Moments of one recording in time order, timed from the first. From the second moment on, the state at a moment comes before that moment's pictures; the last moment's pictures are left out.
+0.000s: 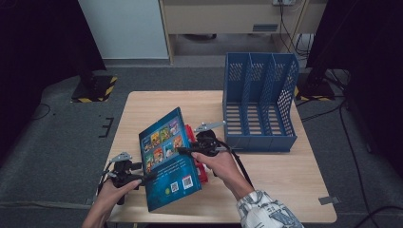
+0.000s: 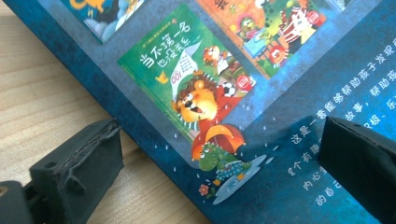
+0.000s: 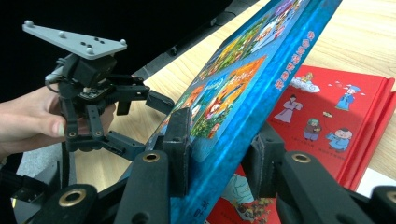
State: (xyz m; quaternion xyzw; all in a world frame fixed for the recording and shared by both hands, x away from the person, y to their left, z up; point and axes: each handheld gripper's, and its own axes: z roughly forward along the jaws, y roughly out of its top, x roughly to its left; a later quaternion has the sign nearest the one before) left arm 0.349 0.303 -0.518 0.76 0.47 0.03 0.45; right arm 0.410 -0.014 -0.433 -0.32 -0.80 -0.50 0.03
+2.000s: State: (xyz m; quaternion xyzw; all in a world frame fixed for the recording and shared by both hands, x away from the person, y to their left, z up) left arm 0.338 0.304 -0.479 0.74 0.43 0.02 0.53; right arm 0.409 -0.021 -0.413 -0.26 -0.80 -0.54 0.10
